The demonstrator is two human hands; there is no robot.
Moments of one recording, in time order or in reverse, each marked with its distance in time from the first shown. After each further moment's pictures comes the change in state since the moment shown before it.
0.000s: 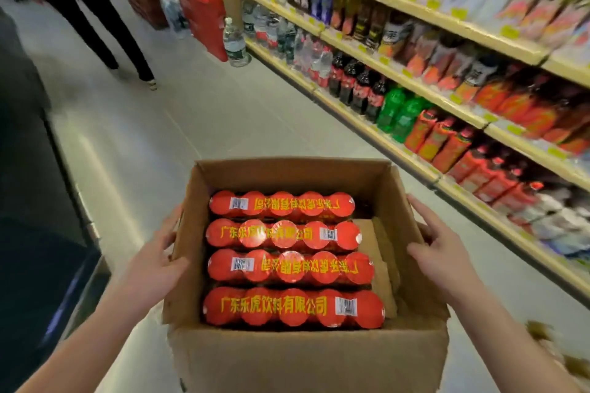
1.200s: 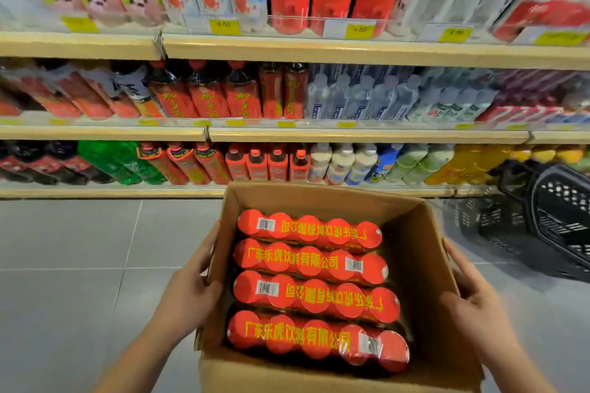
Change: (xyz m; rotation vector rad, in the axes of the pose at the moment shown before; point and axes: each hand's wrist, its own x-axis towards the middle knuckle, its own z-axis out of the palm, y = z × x) left_hand 0.262 0.280 0.683 0.314 -0.895 0.428; right_hand 0.135 0.336 -0.390 0.355 0.782 0.528
